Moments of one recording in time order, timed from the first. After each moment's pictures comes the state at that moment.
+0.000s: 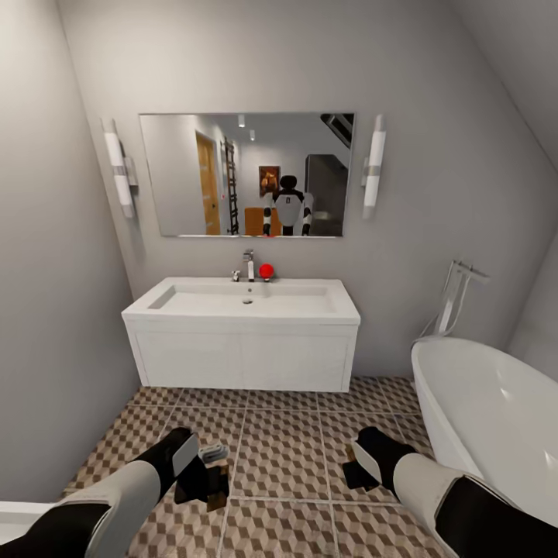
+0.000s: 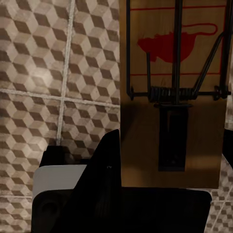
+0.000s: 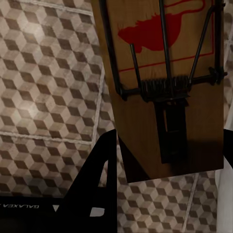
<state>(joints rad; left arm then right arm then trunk) -0.81 -0.05 0.02 -0.15 0.28 0.83 0.11 -0.86 0.05 0.79 -0.05 -0.68 0.62 -0.09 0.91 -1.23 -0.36</state>
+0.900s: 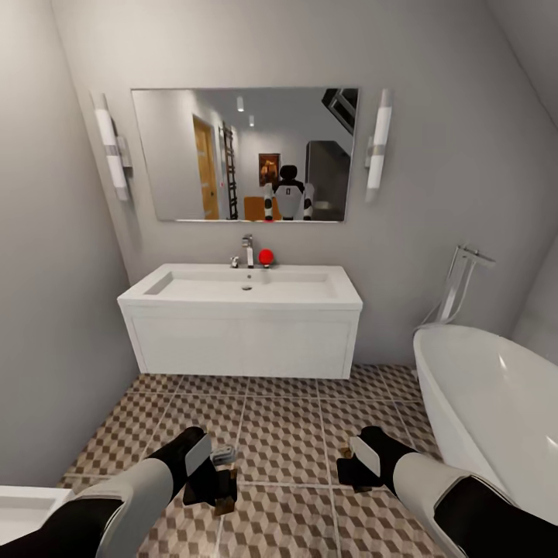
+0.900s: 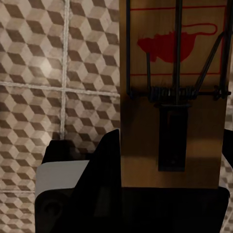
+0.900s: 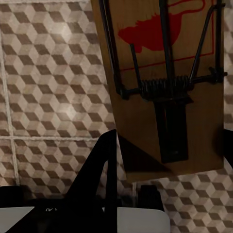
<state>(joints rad) -0.83 -0.10 0.02 -0.12 0.25 0.83 0.15 -0.86 0.06 0.60 -0.05 -0.72 0.61 -0.09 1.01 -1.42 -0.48</state>
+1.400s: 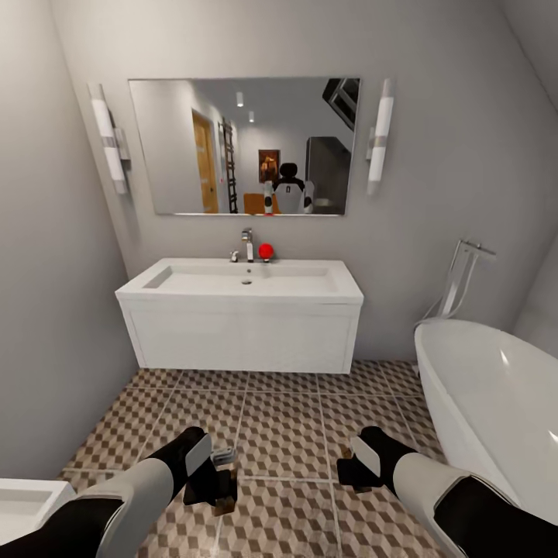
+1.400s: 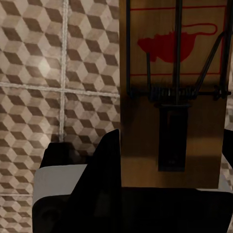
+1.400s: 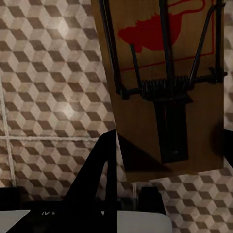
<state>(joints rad) -0.83 -0.10 0.02 -0.12 0.25 0.83 0.15 -0.86 0.06 0.60 -0.04 -0.72 0.61 -0.09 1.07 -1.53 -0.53</state>
